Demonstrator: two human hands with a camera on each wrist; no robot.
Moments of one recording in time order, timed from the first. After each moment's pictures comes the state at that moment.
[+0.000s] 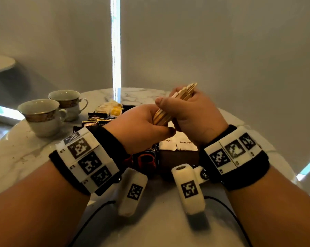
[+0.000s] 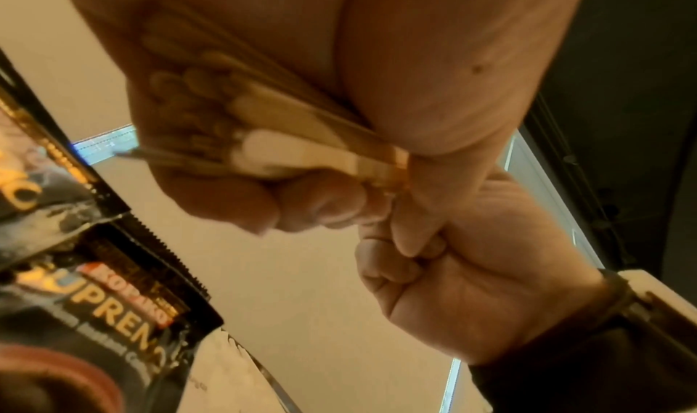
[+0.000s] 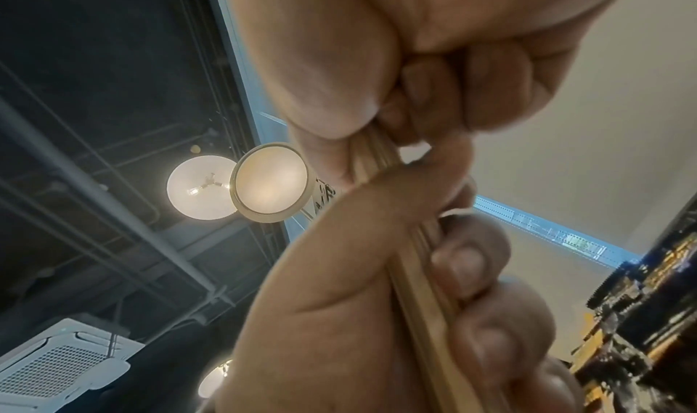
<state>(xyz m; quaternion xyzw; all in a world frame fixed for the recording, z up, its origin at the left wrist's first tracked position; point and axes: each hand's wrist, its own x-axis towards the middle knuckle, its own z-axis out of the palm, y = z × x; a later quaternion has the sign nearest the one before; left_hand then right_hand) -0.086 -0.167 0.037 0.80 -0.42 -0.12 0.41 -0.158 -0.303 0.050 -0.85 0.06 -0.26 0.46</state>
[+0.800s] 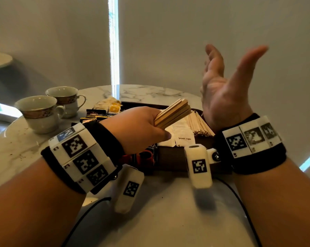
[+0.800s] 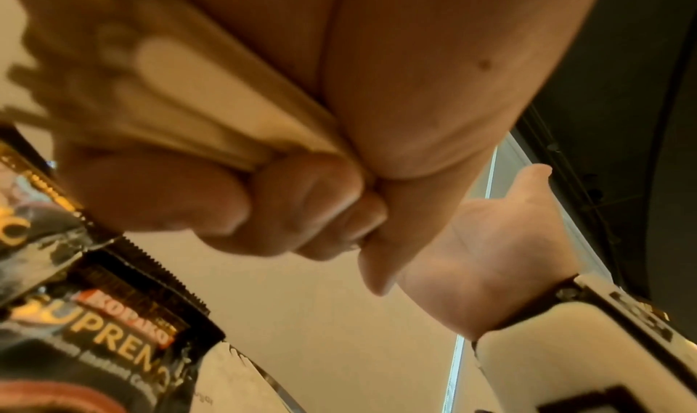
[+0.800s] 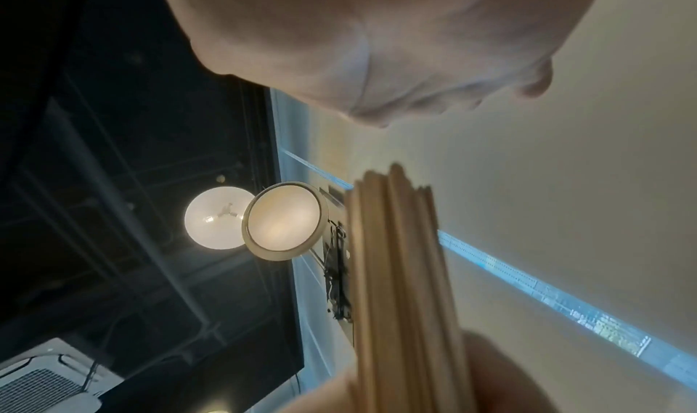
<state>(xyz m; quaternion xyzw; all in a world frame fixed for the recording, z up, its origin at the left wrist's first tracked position) -0.094 -0.167 0.041 0.85 -0.43 -0.11 0.28 -0.162 -0.313 0.071 -0.71 -0.03 -0.34 0.61</state>
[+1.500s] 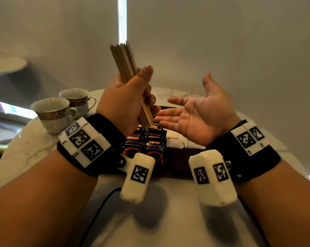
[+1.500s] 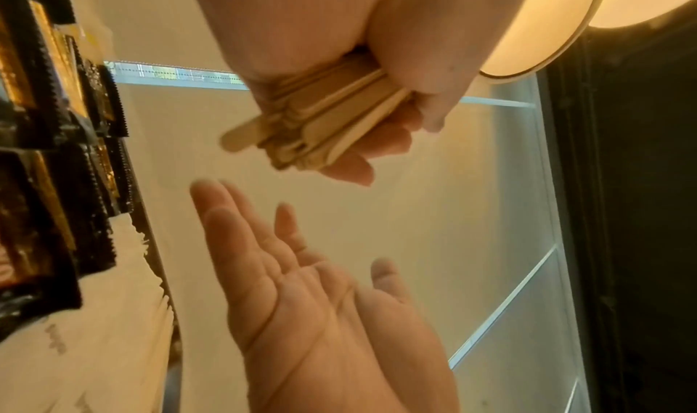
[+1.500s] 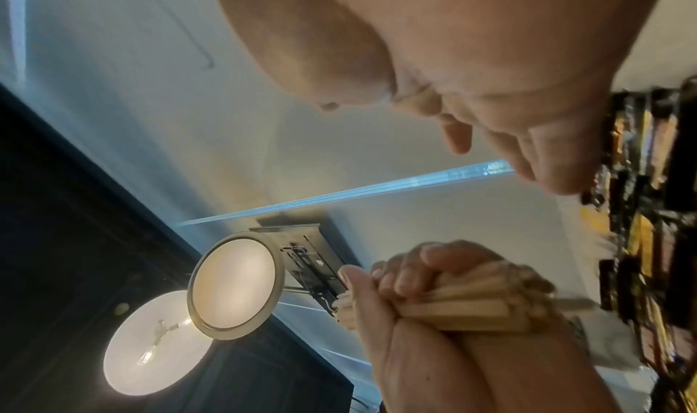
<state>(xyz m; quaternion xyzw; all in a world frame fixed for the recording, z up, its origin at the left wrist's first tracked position) -0.067 -0.161 0.044 0.50 -0.28 -0.13 0.81 -0.148 -0.317 0.049 -0.49 0.09 -0.01 0.86</state>
